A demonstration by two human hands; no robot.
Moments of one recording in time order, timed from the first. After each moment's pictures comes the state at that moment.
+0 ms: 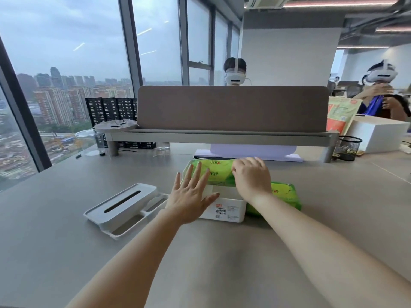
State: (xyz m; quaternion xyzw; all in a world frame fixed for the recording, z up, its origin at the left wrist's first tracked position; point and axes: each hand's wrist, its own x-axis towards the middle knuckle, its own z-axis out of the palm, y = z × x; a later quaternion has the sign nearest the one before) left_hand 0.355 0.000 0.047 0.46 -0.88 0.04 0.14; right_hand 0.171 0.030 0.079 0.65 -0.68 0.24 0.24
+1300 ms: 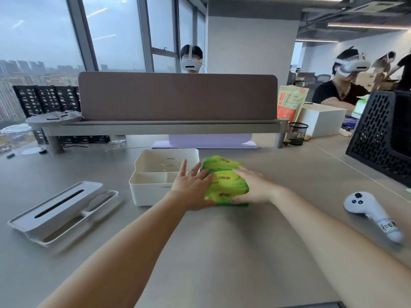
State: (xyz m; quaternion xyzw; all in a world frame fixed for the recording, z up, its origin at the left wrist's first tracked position) left_hand 0.229 0.030 0.063 0.35 -0.93 0.13 0.00; right_hand 0.031 0.100 0.064 0.65 -0.75 0.07 -0.08
